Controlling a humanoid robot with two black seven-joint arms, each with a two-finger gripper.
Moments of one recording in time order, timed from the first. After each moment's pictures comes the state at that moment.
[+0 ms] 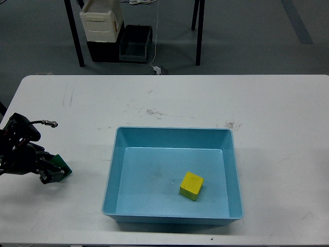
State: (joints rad) left arm -0.67 0.91 -0.36 -1.25 2.18 -0.49 -0.49; right arm -0.11 -0.28 1.68 1.49 -1.01 0.12 0.31
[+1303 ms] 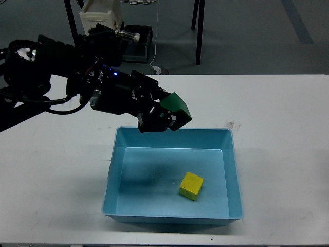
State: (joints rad) left arm -1.24 0.60 -0.27 -1.52 1.84 -0.49 -0.49; right arm -0.12 -0.27 1.67 1.49 -1.01 0.09 0.31
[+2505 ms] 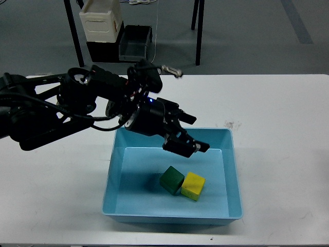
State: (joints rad) left arm -1.00 0.48 -0.62 -1.32 1.35 -0.49 -0.49; right arm -0.12 -0.27 1.67 1.51 -0.94 0.08 0.31
